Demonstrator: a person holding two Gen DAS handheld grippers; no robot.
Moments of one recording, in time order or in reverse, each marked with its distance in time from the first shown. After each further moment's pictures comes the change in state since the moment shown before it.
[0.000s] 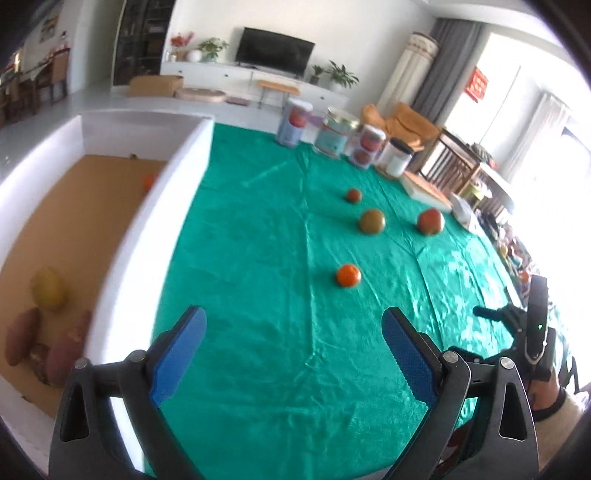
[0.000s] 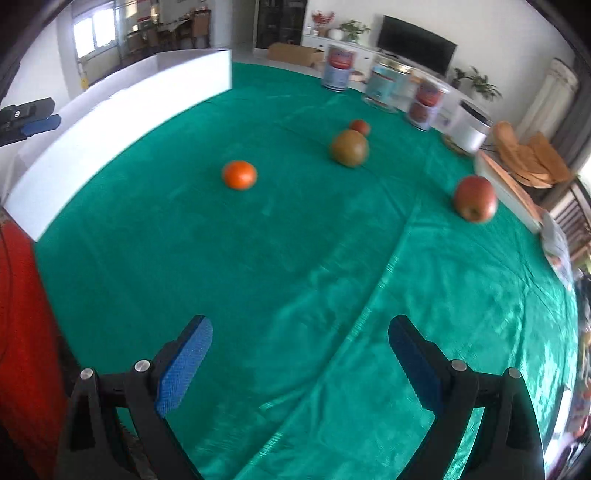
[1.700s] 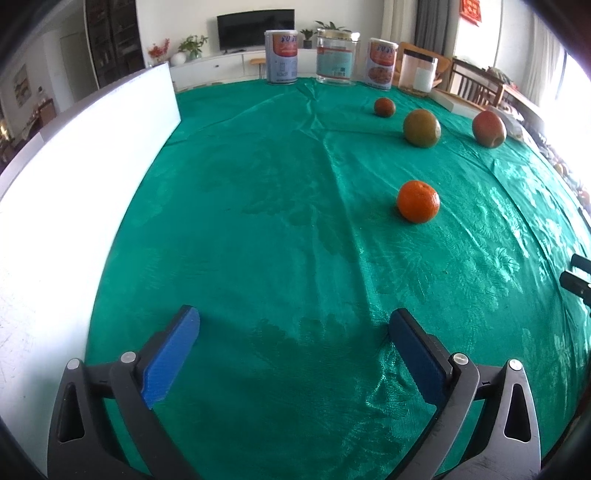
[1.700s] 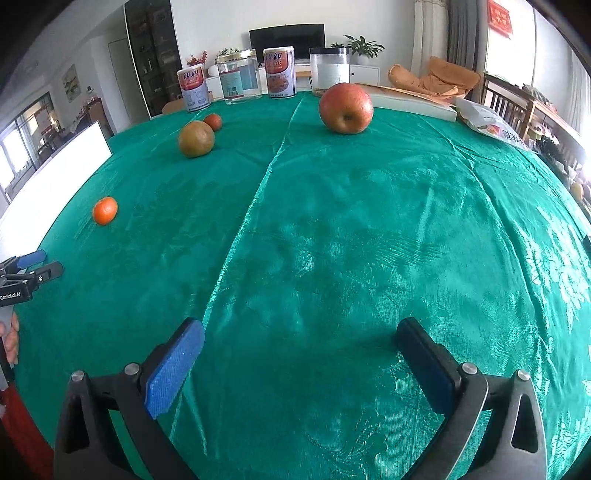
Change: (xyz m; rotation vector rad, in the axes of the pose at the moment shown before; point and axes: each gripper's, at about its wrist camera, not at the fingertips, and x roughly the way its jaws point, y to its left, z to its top) left arm 0.127 -0.012 -0.034 0.222 0.076 0.210; right arm 0.044 -0.054 -0.045 0.420 -0.090 -0.042
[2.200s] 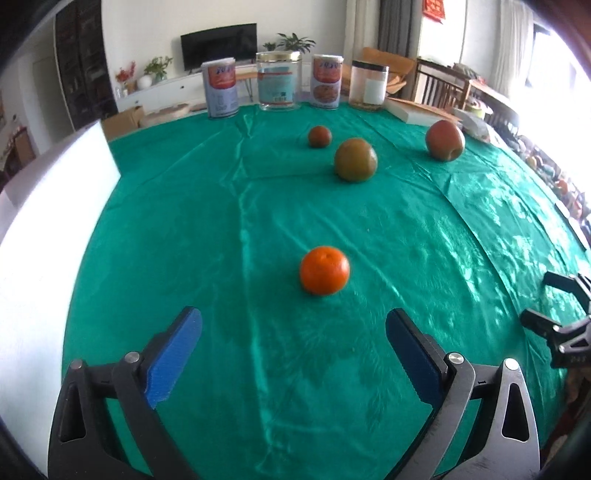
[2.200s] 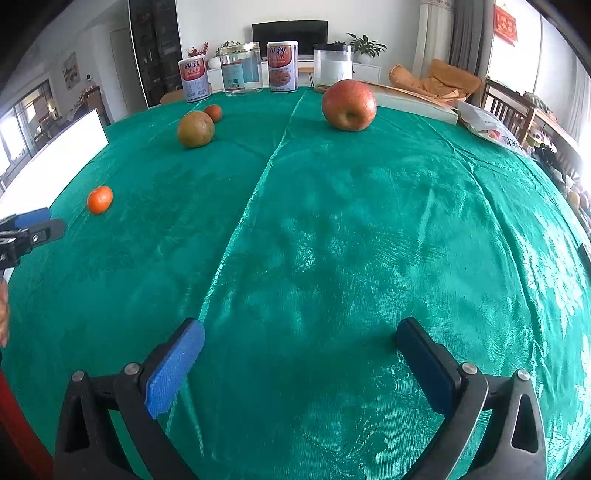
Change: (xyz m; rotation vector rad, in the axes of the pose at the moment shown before) left arm 0.003 -0.068 0.051 0.098 -0.051 -0.071; right arm 0.002 0.003 0.000 -0.028 0.015 -0.028
